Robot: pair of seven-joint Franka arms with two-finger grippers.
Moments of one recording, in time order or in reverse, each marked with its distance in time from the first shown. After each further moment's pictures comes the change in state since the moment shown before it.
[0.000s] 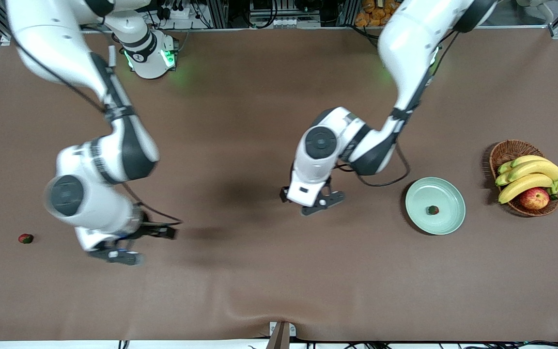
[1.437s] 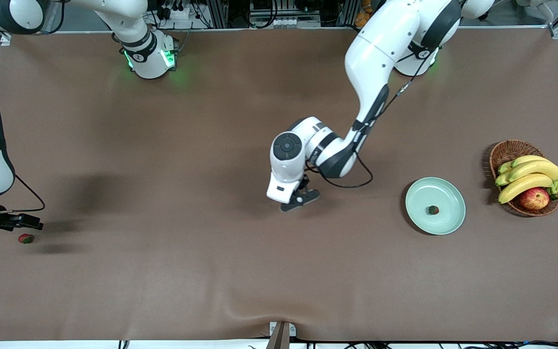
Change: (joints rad) left arm -0.095 0.102 0.083 0.068 0.000 -0.019 -0.085; right arm -0.576 0.108 -0.028 -0.139 -0.009 0.313 -0.887
